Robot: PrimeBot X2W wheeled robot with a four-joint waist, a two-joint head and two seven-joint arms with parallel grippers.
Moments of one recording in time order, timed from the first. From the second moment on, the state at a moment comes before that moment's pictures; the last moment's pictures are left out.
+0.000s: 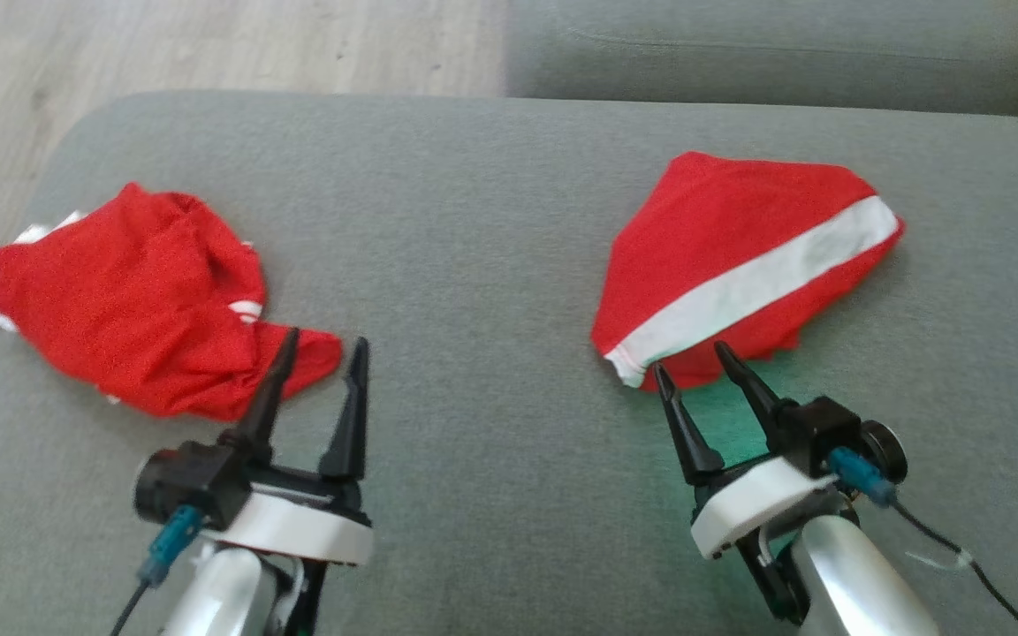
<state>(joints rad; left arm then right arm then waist) -0.16 0.18 -0.36 0.23 -0.37 -0.06 -0.25 -0.19 -0.05 0.30 0.46 0.11 0.12 -0.24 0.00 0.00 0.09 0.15</state>
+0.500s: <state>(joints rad) -0.18 0.12 -0.39 0.27 -0.34 -0.12 -0.25 -0.35 -0.05 0.36 0.76 0.27 0.12 -0.22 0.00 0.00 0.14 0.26</state>
